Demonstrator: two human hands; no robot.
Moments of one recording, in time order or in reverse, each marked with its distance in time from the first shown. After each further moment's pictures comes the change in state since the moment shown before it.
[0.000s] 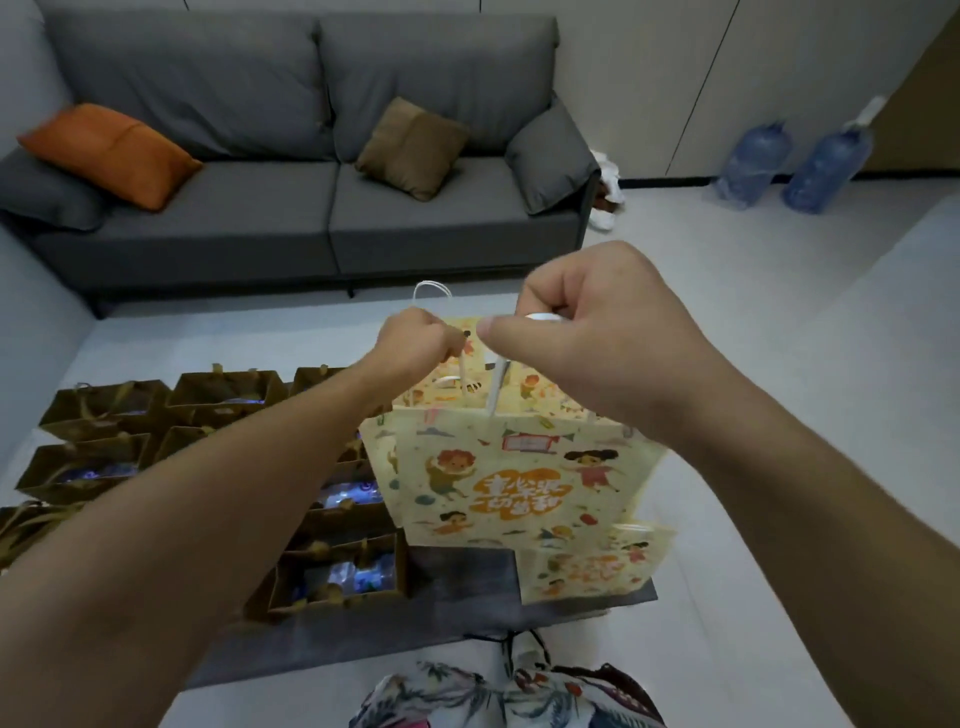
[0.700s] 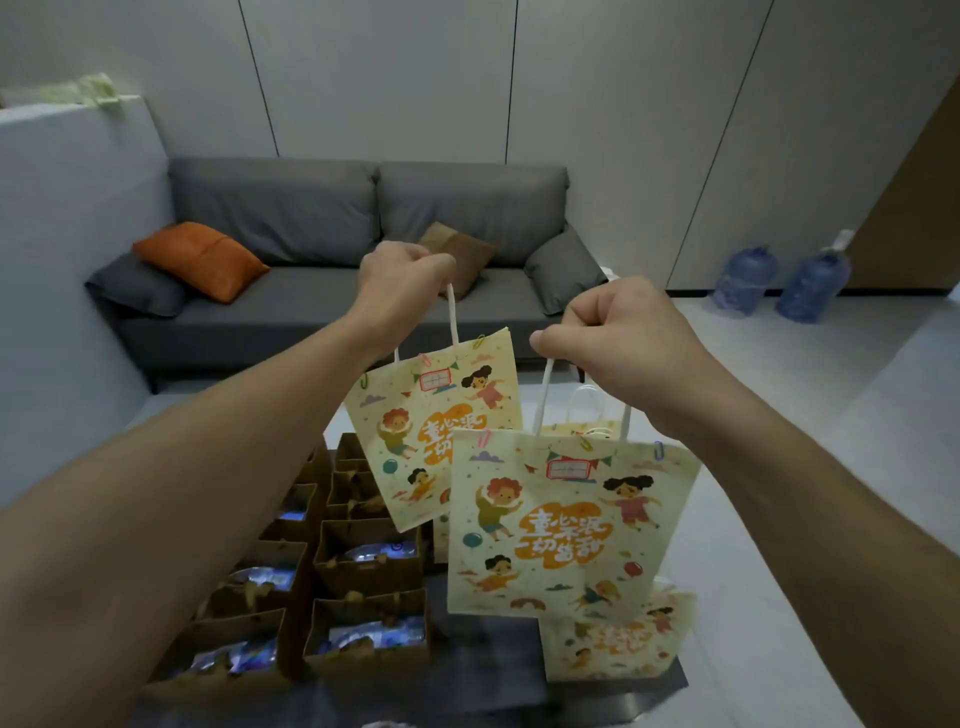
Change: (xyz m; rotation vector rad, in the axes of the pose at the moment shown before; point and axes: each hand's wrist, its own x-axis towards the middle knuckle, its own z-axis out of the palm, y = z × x) left_hand -0.079 0.059 -0.122 -0.202 0.367 0.398; right_hand -0.031 -0.048 0.001 -0.044 0.192 -0.050
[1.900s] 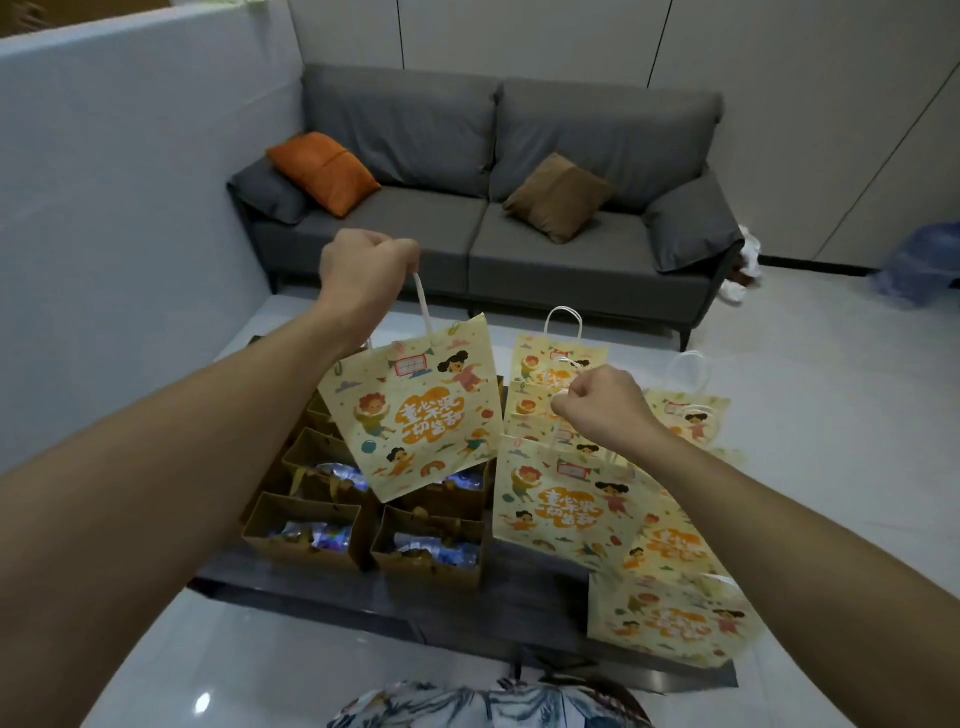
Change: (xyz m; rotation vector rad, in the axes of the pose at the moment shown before) left_hand -0.037 -0.082 -0.083 0.129 0.335 -0.263; right_hand 0.038 0.131 0.157 -0.278 -0.362 0.135
